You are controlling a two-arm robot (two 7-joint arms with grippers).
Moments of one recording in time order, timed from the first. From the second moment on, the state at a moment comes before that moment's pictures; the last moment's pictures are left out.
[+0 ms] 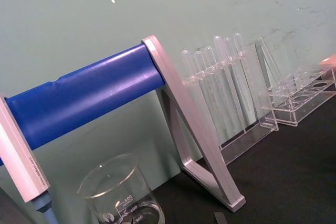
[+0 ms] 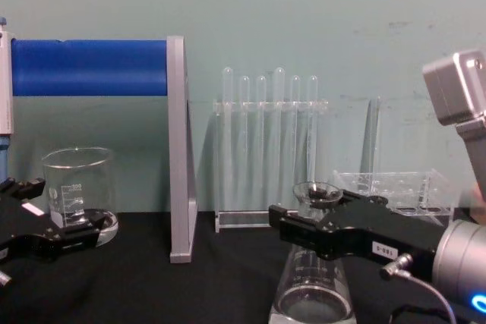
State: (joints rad) left arm -0.20 0.60 0.45 -1.41 -0.25 -0.12 0.03; right arm 0.28 0.26 -0.42 -1.34 0.27 -0.05 0.41
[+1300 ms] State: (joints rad) left arm -0.20 0.60 0.45 -1.41 -0.25 -0.12 0.03; right arm 0.21 0.32 -0.40 -1.43 0.31 -0.01 0.43
